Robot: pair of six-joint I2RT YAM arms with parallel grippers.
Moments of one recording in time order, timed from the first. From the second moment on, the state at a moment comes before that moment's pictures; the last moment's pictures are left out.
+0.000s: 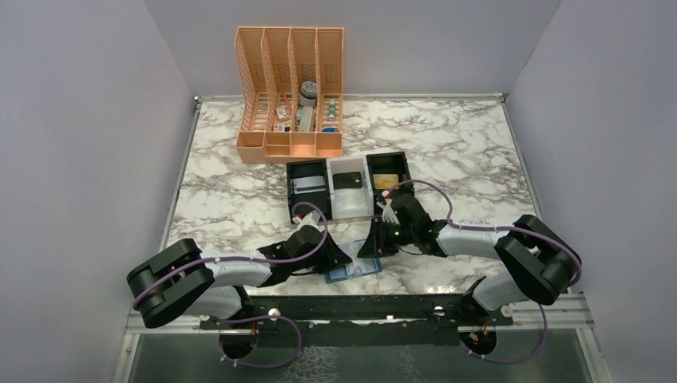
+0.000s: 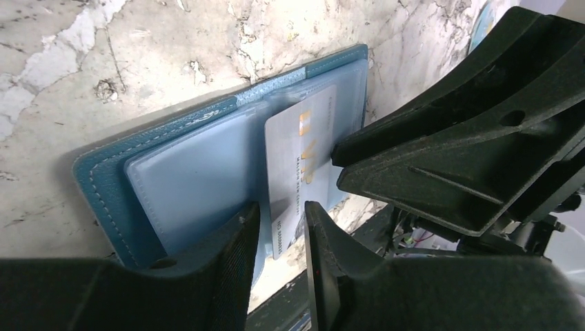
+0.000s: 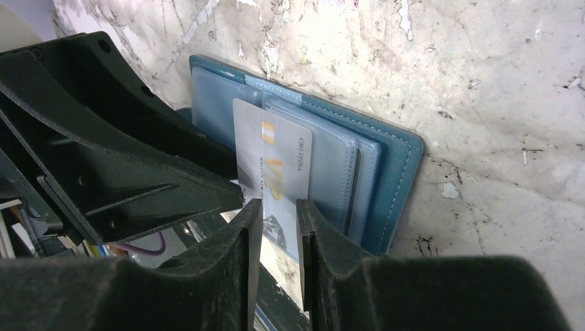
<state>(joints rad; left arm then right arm) -0.97 1.27 0.27 0.32 0.03 -1.29 0.73 1.46 0.49 0.17 -0.45 0.76</state>
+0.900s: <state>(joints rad) -0.96 1.24 0.23 0.40 0.07 -1.32 0.74 1.45 0.48 0.18 -0.41 0.79</state>
